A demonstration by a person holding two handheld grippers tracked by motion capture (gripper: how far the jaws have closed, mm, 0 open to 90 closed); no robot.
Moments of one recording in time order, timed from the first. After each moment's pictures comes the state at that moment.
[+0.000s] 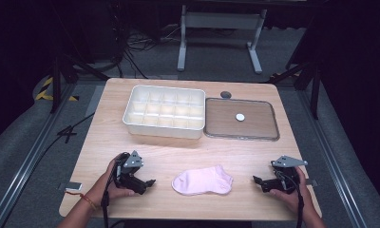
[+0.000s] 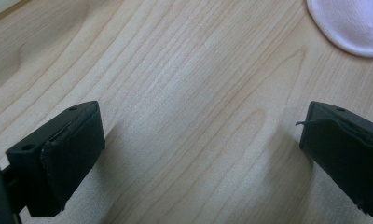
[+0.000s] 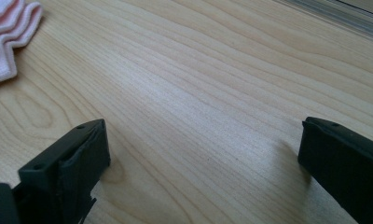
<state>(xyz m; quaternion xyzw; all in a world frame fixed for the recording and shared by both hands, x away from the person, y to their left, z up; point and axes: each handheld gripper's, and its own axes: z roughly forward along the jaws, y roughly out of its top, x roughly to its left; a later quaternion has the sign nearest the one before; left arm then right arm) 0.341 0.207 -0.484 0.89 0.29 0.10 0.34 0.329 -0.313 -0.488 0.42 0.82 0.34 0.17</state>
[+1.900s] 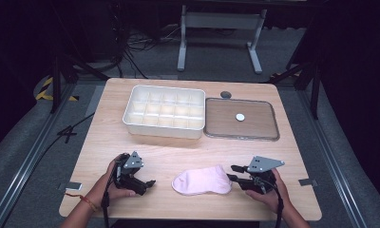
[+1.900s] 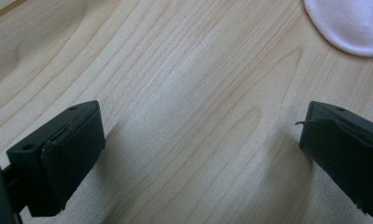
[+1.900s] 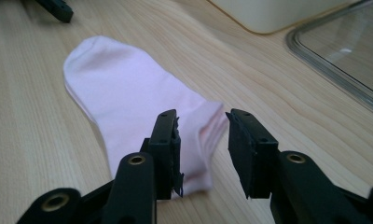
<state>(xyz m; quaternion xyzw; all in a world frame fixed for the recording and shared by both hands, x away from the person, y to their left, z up) 0.338 0.206 -0.484 0.89 0.29 0.10 0.34 0.316 -0.224 -0.449 0.25 0.86 0.43 0.13</state>
